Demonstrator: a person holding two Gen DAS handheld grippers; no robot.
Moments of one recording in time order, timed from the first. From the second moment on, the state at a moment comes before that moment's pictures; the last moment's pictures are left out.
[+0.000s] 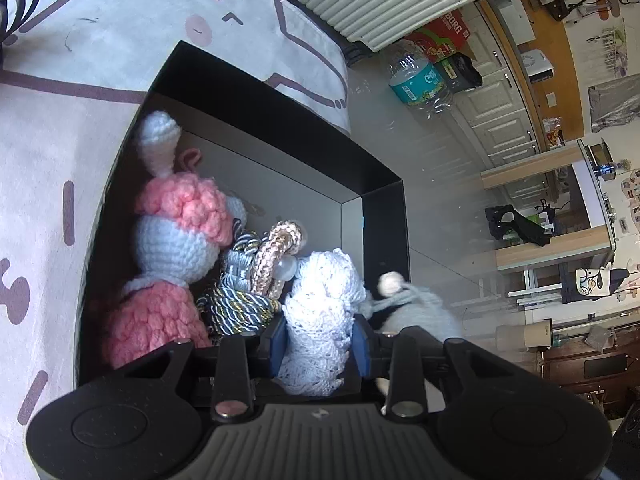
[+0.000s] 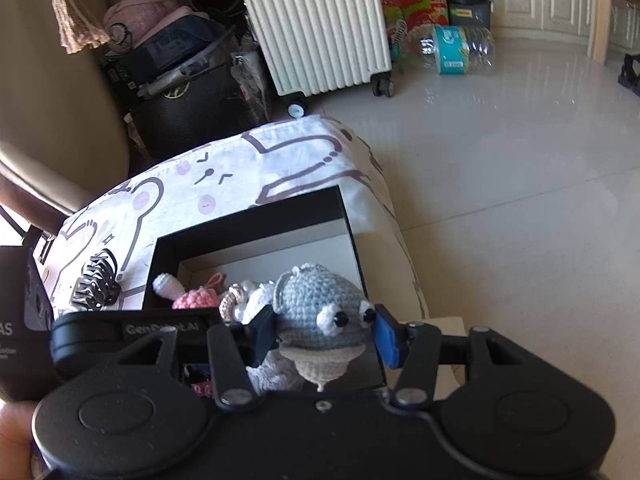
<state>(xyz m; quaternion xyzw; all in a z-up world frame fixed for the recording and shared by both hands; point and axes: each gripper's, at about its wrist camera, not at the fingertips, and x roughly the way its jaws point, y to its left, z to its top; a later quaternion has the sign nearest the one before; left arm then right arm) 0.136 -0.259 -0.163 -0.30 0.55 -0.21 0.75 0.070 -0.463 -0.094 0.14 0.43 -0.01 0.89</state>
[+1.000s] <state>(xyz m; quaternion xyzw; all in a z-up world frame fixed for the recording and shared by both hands) 0.136 -0.245 -0.132 -0.32 0.54 -0.20 0.75 0.071 -0.466 -0.082 0.16 0.43 -0.05 0.89</state>
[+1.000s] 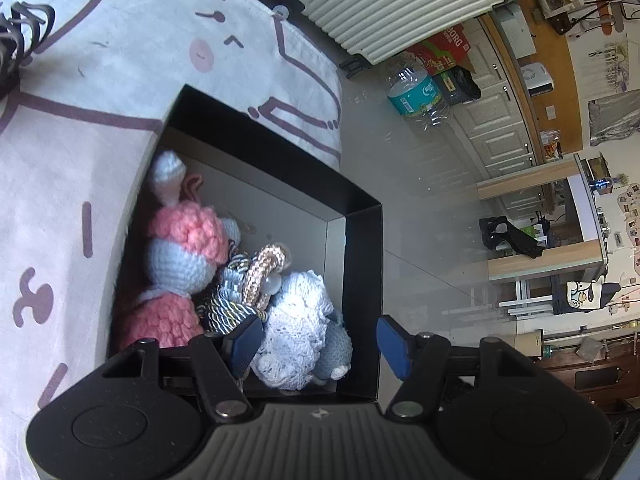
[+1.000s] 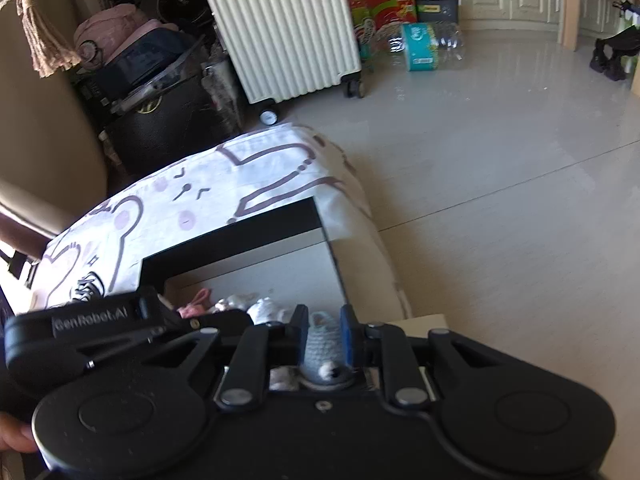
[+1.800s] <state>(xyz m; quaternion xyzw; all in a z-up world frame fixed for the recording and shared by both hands) 0.145 -0.224 -0.113 -0.23 0.53 -0.19 0.79 0.102 -0.407 -0.127 0.06 0.51 0.00 0.86</state>
